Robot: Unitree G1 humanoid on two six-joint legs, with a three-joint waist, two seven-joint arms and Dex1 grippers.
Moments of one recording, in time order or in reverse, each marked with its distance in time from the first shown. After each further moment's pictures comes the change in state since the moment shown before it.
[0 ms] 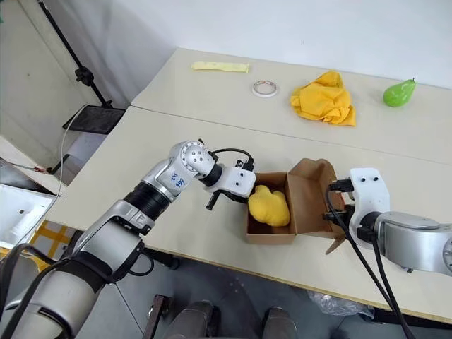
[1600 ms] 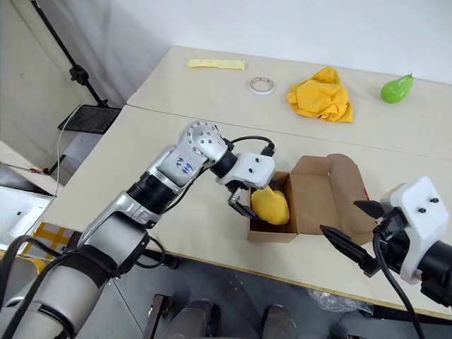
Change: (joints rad) left arm -0.066 -0.080 -0.035 -0.098 -0.151 0.119 -0.083; right arm 0.493 0.410 -0.901 -0.423 -0.600 0.193 0.951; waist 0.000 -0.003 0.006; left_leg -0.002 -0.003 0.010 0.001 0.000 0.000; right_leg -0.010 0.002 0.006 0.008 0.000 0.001
